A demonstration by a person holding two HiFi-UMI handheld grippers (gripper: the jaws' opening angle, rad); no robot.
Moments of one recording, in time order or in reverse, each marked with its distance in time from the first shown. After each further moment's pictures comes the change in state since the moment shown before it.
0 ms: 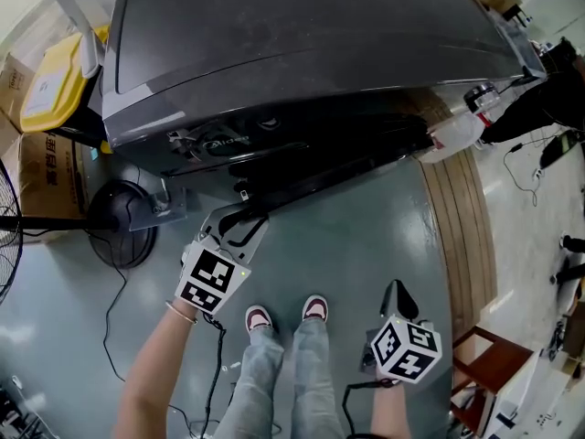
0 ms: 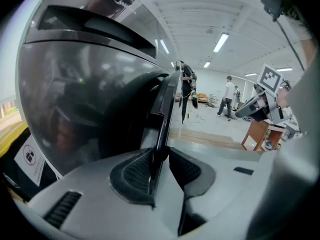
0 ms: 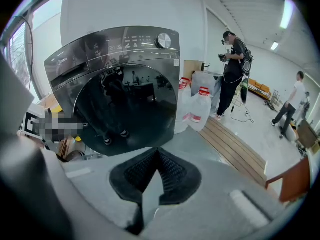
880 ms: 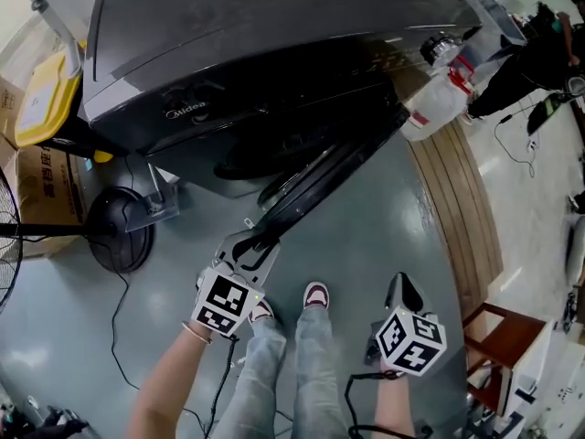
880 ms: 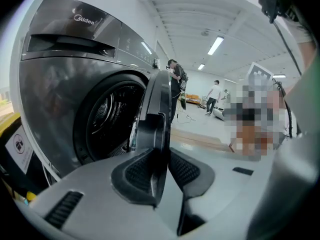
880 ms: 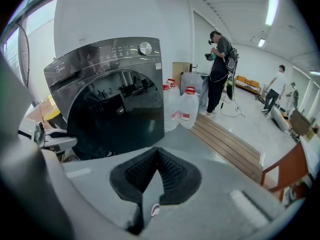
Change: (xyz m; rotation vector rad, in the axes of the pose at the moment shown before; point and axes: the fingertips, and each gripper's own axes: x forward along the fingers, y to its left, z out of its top) left arm -0.013 -0.109 -0.022 -0.019 0.019 -0.104; right arm -0.038 -0.046 -0.038 0.086 -0.033 -0.058
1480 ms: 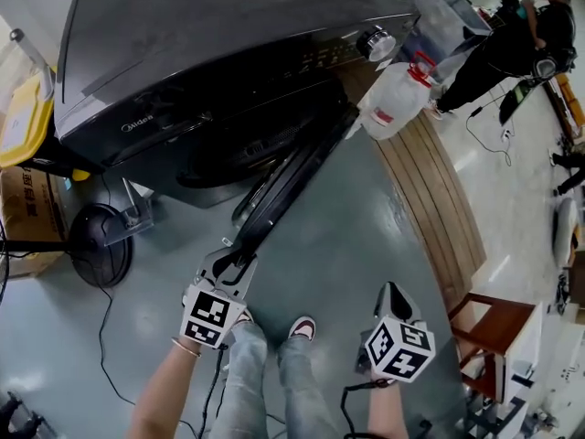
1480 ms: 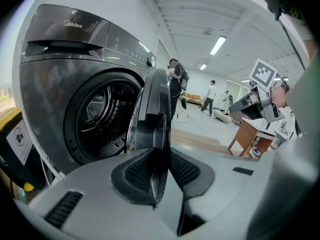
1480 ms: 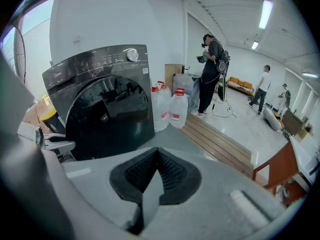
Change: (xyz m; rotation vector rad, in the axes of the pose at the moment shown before) left arm 0.004 -0.048 -0.006 -0.037 0.020 0.006; right arm -0.044 -0.058 -0.008 0.017 0.000 -0.066
